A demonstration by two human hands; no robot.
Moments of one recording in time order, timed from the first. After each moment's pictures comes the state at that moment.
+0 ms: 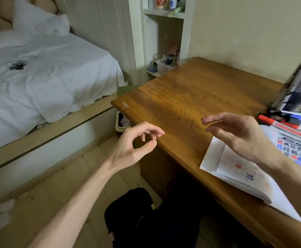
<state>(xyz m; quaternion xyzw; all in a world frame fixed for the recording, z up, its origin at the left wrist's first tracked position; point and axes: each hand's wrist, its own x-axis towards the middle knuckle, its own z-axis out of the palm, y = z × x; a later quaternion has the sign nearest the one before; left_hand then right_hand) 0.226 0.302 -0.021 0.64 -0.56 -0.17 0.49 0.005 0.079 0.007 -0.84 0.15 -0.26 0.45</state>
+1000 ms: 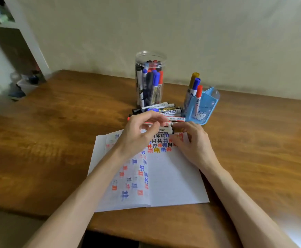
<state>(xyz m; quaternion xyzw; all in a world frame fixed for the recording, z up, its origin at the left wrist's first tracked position) 0.030 0.033 -0.007 0.46 -0.67 -0.32 0.49 -0.177 0.001 -0.044 -0.75 0.53 -0.36 0.15</state>
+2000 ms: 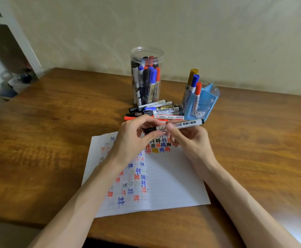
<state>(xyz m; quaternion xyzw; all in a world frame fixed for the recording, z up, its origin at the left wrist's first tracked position) 0.033 0.029 -0.027 0.48 -0.70 -0.23 0.48 -0.162 0.022 -0.027 -0.59 0.42 -0.50 0.48</state>
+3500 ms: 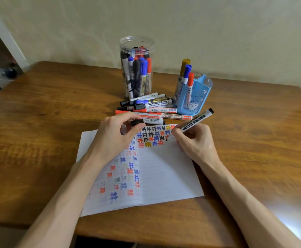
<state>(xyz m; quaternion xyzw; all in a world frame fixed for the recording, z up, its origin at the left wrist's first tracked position) 0.057 0.032 -0.034 0.53 -0.72 -0.17 0.40 -0.189 0.023 -0.041 -0.65 0.53 -0.44 0.33</state>
